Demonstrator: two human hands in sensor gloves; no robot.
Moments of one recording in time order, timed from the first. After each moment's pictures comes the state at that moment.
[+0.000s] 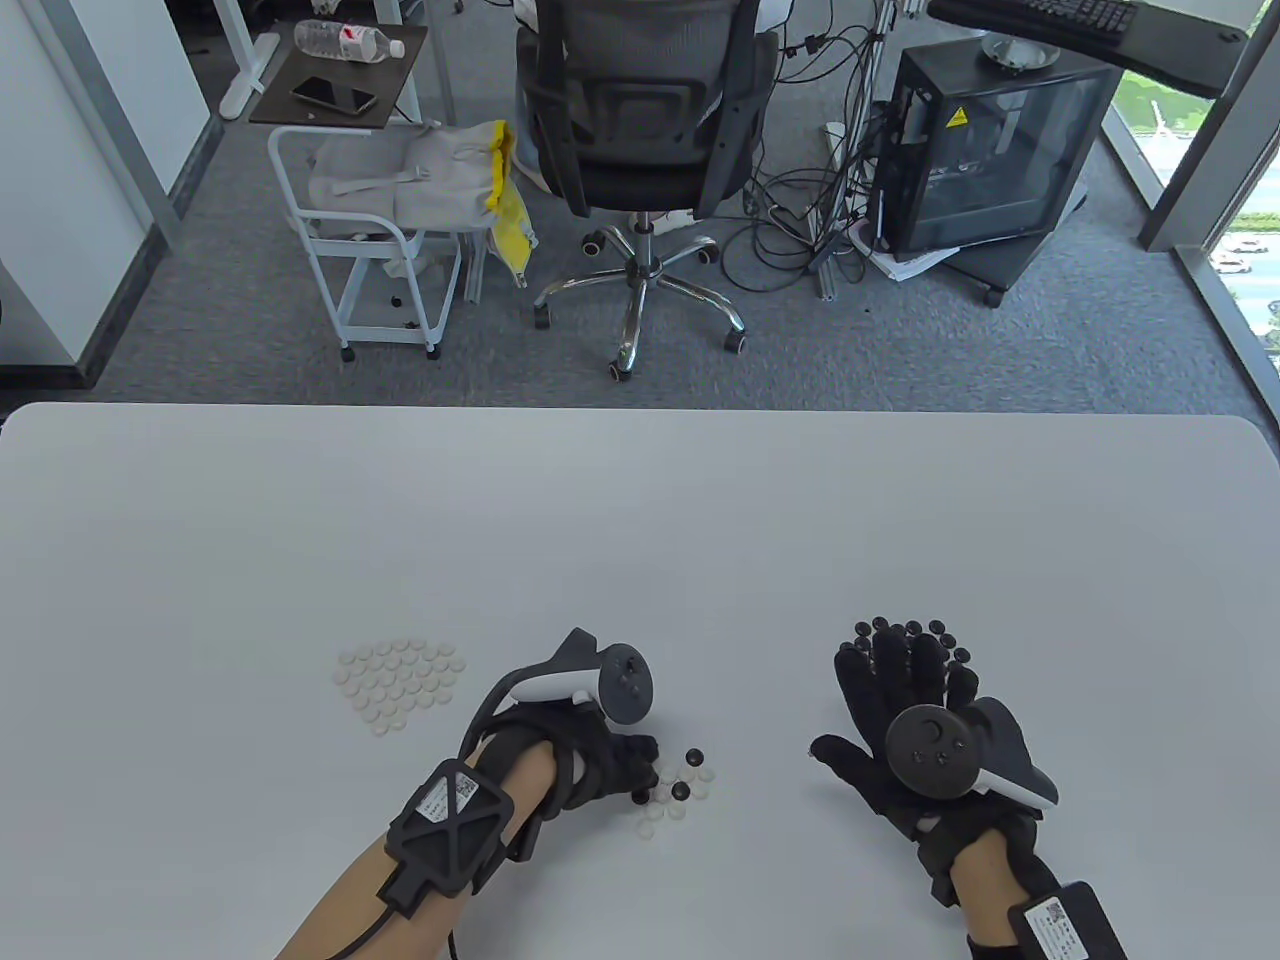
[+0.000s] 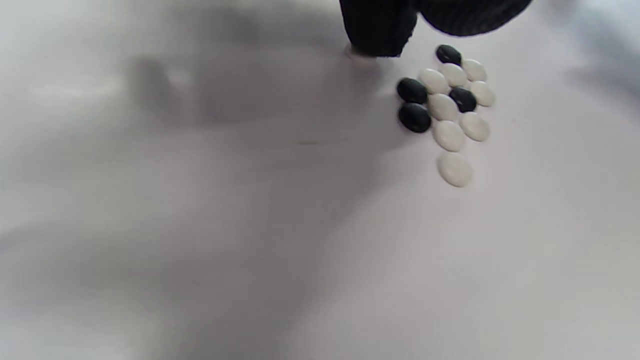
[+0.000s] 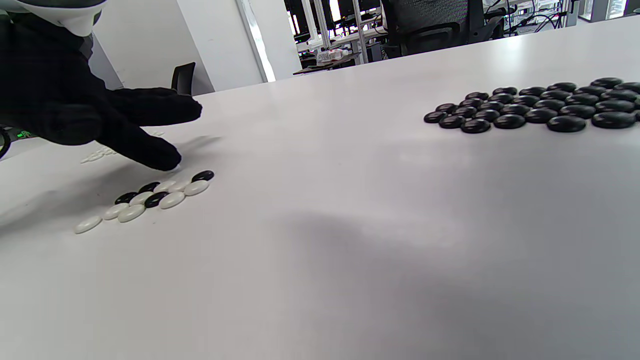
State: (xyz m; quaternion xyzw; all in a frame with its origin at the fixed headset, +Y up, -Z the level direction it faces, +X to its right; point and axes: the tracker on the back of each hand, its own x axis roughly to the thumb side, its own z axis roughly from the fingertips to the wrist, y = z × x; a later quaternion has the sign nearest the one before) left_hand -0.108 -0.765 -0.341 -0.42 -0.22 -0.01 0.88; right_hand 0.224 -0.736 -0.276 0.23 0.09 0.96 0.14
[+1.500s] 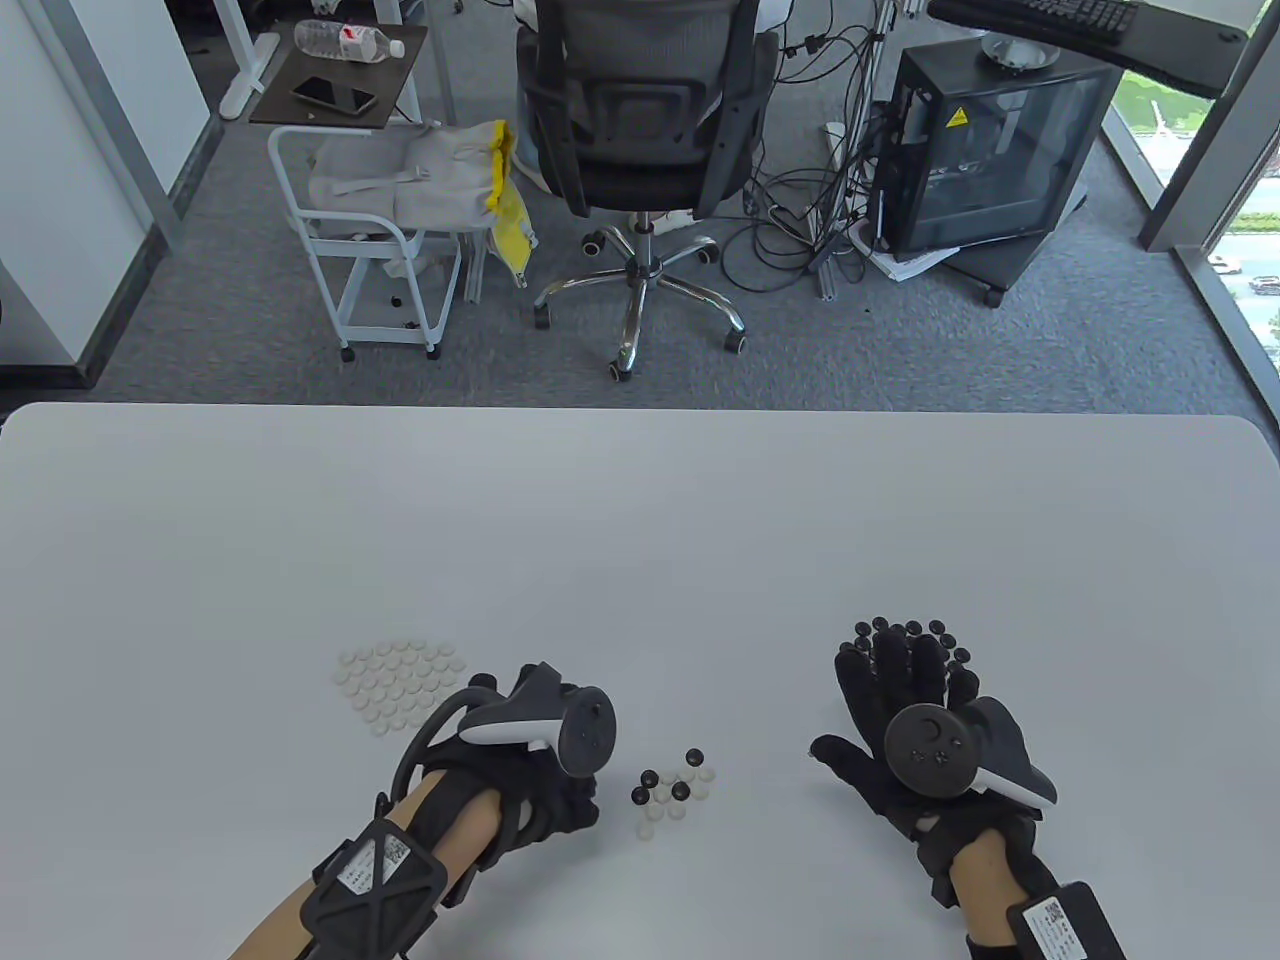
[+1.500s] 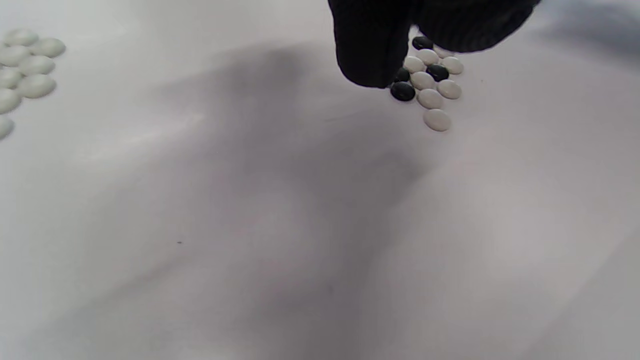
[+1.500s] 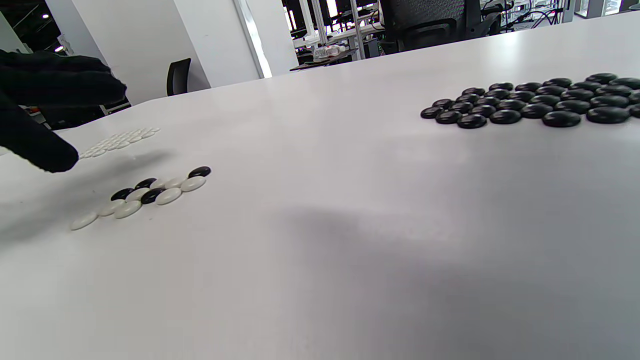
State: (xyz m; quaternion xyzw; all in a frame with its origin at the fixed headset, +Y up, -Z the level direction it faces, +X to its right) left_hand -0.108 -0.732 -0.279 -0.39 -0.29 -0.08 0.87; right_hand 0.224 -0.733 -0.275 0.22 0.10 0.96 0.13
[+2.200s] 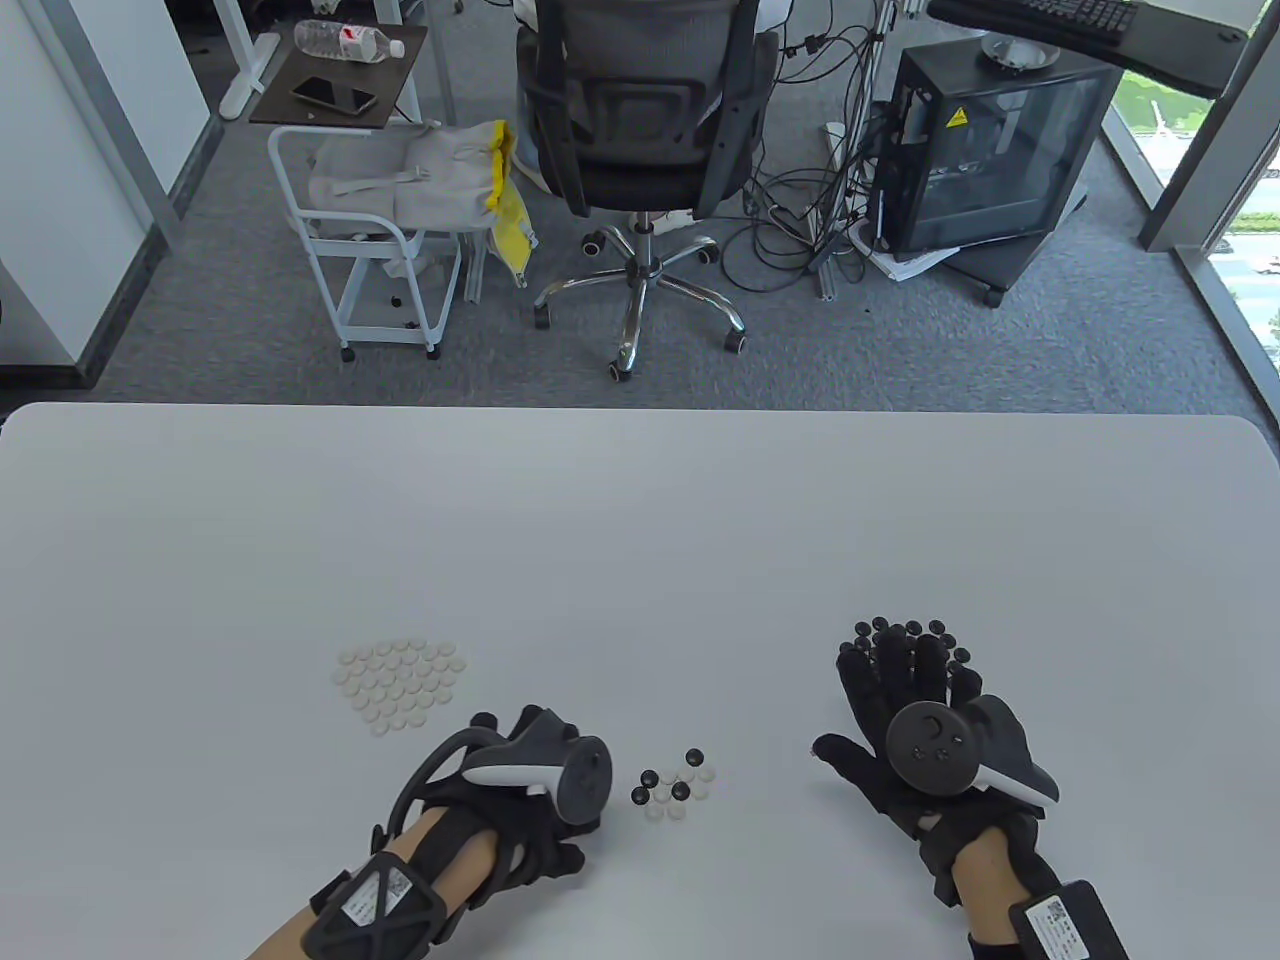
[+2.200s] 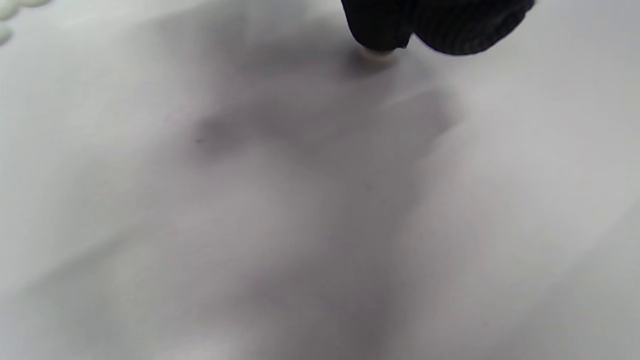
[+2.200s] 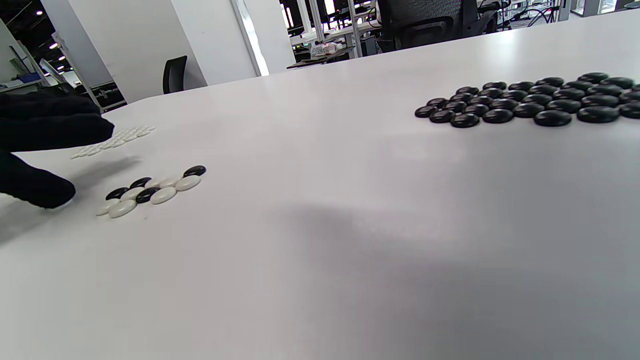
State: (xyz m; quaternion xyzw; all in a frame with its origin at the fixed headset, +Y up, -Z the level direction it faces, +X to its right) left_hand -0.154 -0.763 -0.270 -0.41 -0.24 -0.10 0.87; right_hand 0.225 -0.733 -0.276 0.22 0.10 0.96 0.13
